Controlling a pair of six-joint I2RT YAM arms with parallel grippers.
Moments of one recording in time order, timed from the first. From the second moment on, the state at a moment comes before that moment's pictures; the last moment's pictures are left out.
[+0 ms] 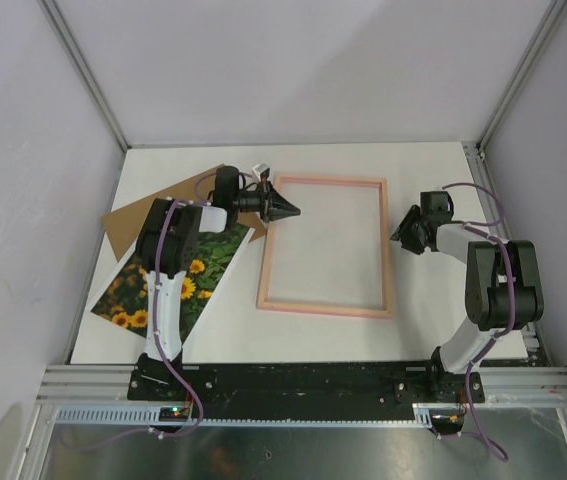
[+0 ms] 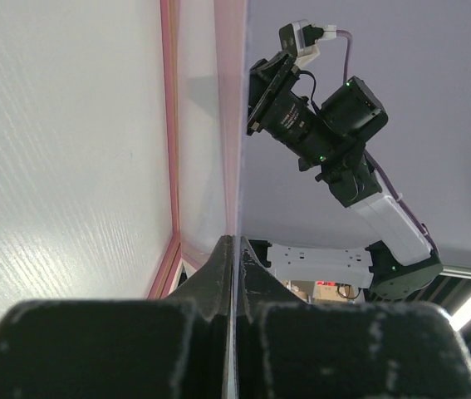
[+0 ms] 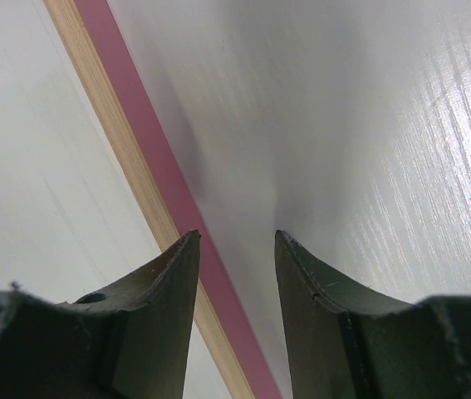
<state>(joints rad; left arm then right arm) -0.26 2.27 1.33 0.63 1.16 -1.33 0.03 1.69 0.90 -0.12 -0.06 0.63</state>
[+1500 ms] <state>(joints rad) -0.28 2.31 1.34 0.69 1.15 -1.36 0.03 1.71 0.91 -0.10 -0.06 0.62</state>
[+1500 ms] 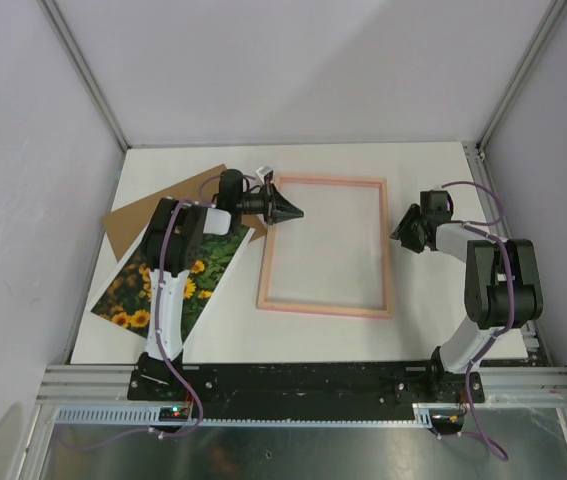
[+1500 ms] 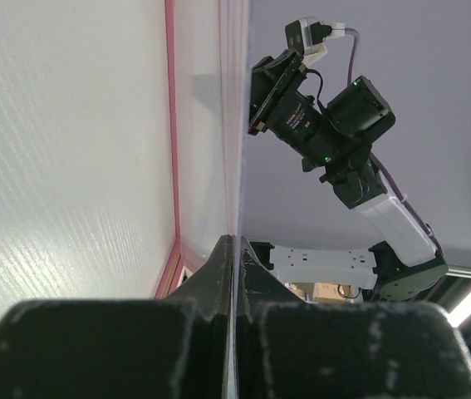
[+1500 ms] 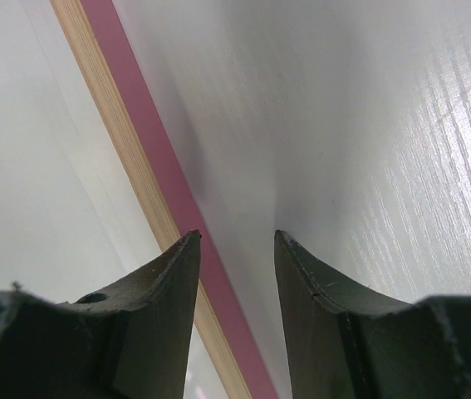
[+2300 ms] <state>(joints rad) -0.28 2.31 1.34 0.70 1.15 -1.36 0.03 1.71 0.91 -0.09 -0.06 0.62</state>
